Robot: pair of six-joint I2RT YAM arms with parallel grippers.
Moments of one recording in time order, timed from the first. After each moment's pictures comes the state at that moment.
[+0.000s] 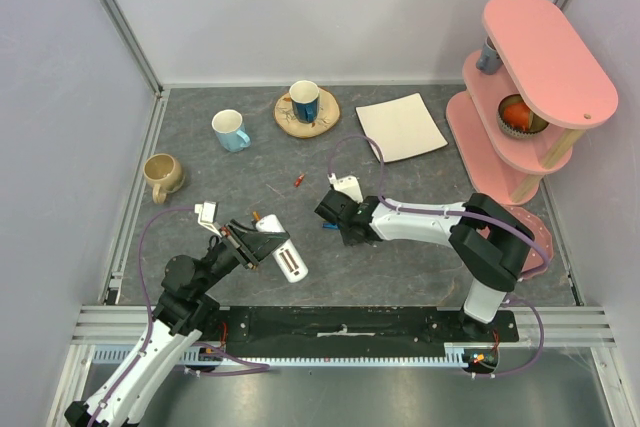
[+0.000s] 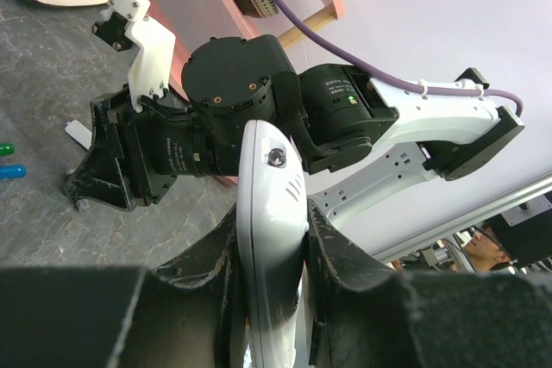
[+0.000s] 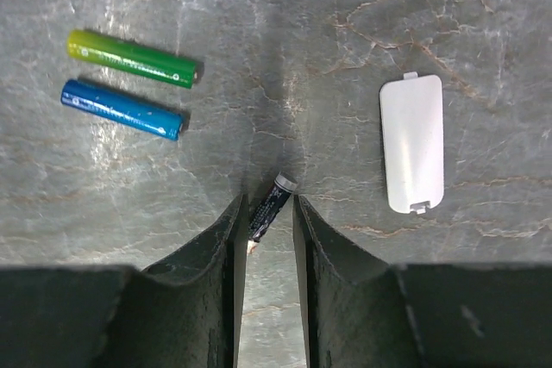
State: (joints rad) left arm -0.54 0.01 0.04 0.21 0.35 -1.15; right arm 0.98 1.75 1.04 -0.52 0.44 0.68
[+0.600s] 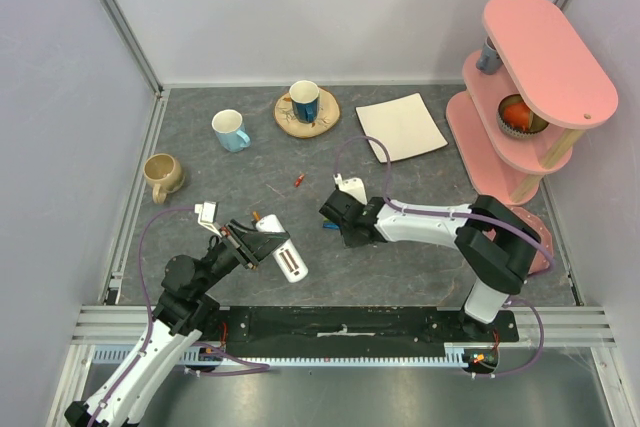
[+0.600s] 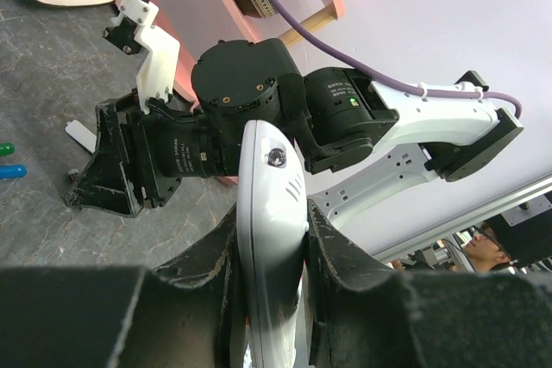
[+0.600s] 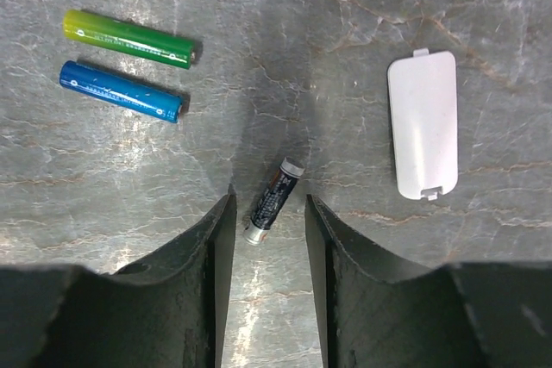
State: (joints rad) left arm -0.54 0.01 0.04 0.21 0.35 -1.15; right arm 0.98 1.72 1.01 -0.51 0.39 0.65
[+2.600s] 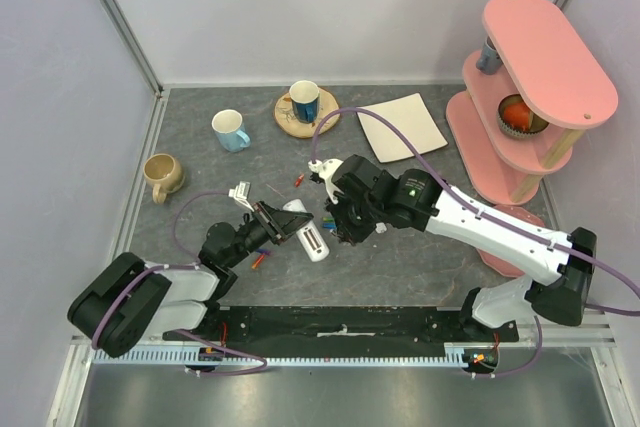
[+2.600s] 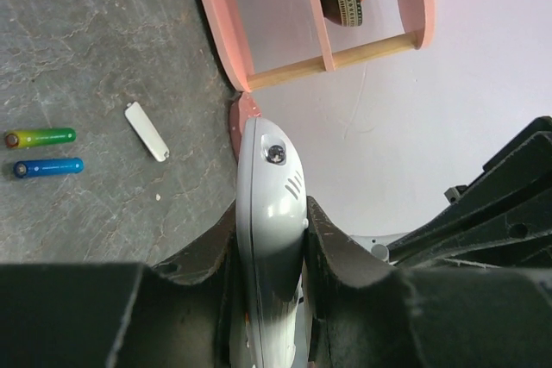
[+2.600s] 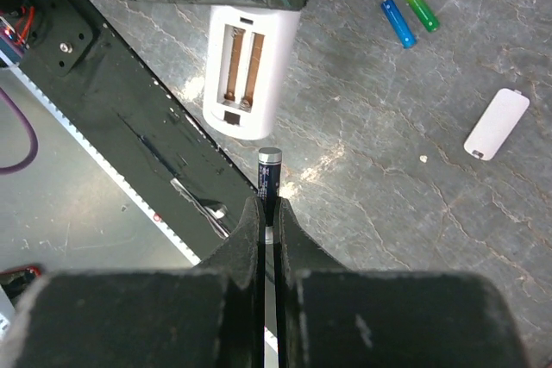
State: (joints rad) left arm -0.57 1.20 0.04 1.23 0.31 -1.27; right arm 1.04 1.40 1.39 -0.95 -0.07 0.29
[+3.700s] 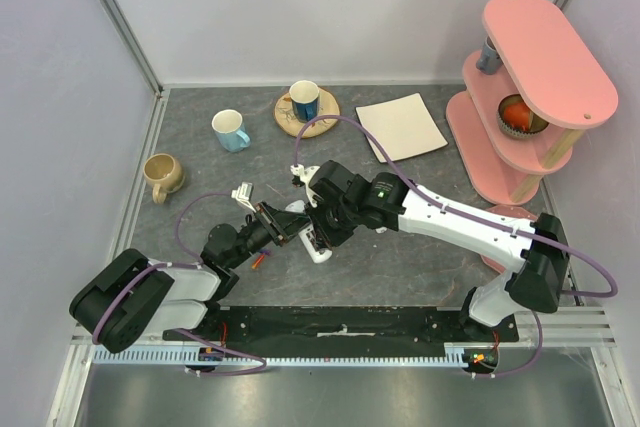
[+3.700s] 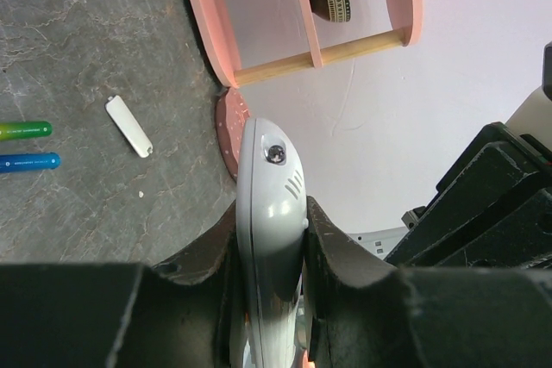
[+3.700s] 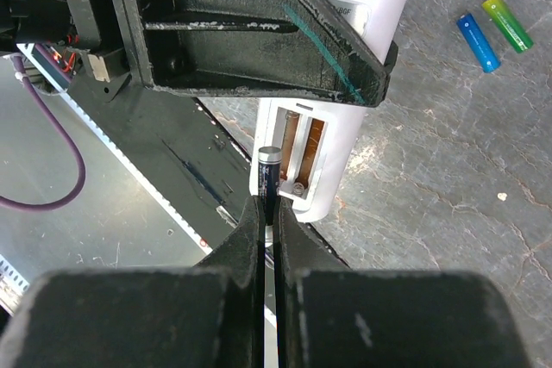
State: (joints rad) left arm -0.61 1.24 0.04 1.28 0.28 -1.31; right arm 1.07 1.54 1.39 -0.82 -0.13 0.41
